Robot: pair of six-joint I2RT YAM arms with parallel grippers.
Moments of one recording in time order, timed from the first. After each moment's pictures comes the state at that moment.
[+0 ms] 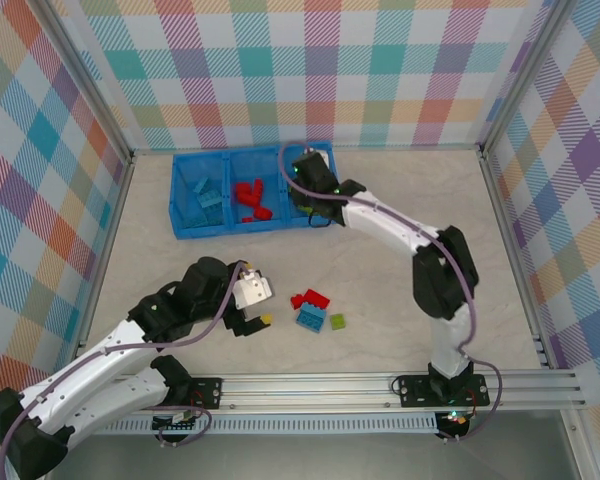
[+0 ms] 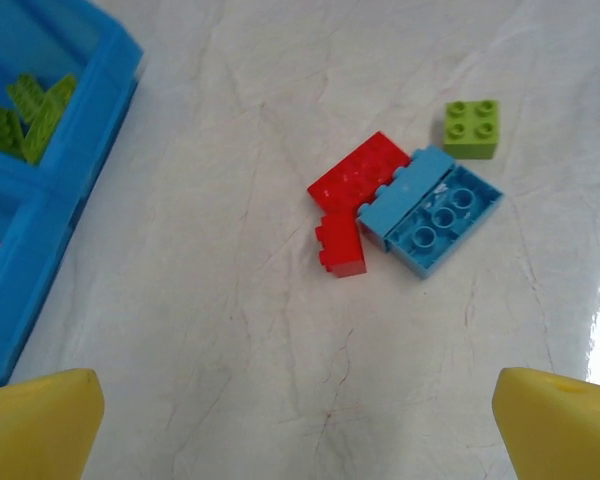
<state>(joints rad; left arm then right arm) -0.75 0.78 0.66 -0.58 0.11 0.48 0.69 2.01 1.71 -0.44 0.27 0.51</state>
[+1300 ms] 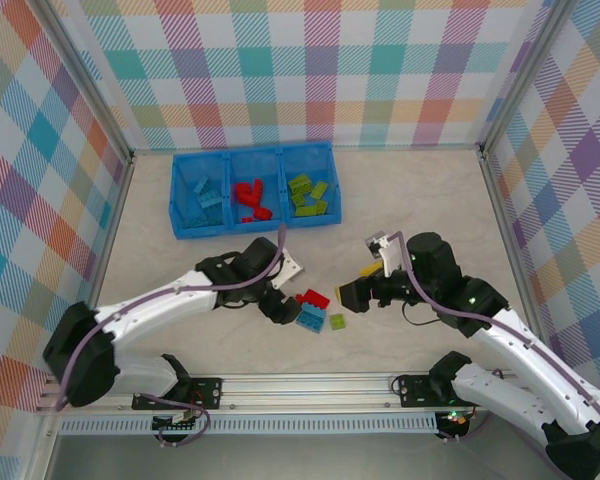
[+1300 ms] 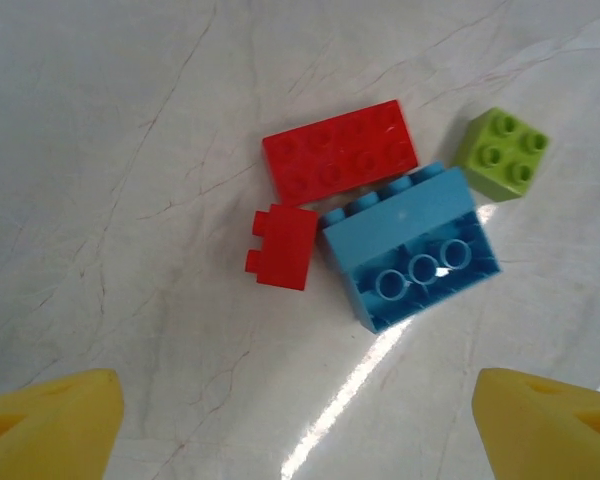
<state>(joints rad) -0.82 1.33 0.89 -0.63 0.11 0.00 0.66 0.79 0.81 -0.62 -0.45 0.34</state>
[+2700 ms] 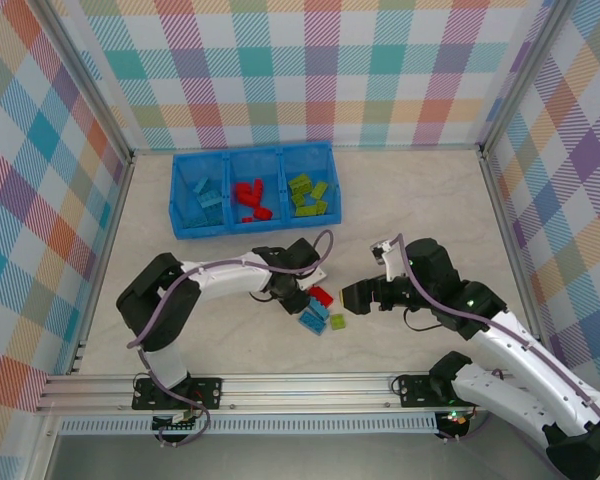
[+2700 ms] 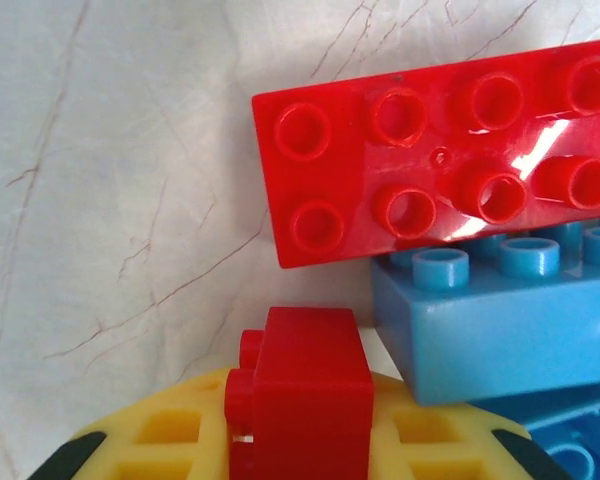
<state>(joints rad) -0.85 1.74 1.06 -0.60 0.04 0.06 0.66 0.78 0.77 -0.67 -0.40 0.44</state>
